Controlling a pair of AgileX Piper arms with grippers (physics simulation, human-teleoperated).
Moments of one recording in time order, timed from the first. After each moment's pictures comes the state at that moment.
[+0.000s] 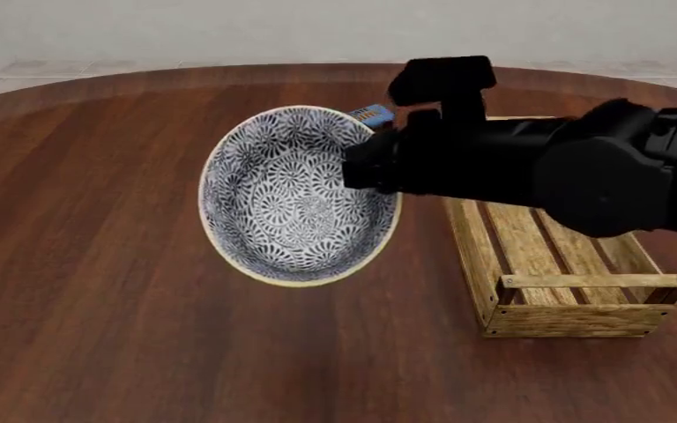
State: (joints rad) left arm 0.03 0.00 -0.28 0.18 0.00; right arm 0.72 1.37 -0.93 0.10 0.24
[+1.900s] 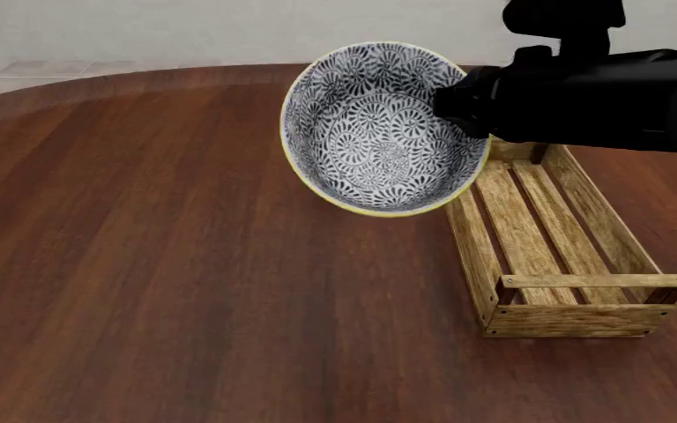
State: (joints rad) left arm 0.01 0.00 -0.26 0.17 0.01; right arm 0.54 1.20 -0.97 0.28 0.26
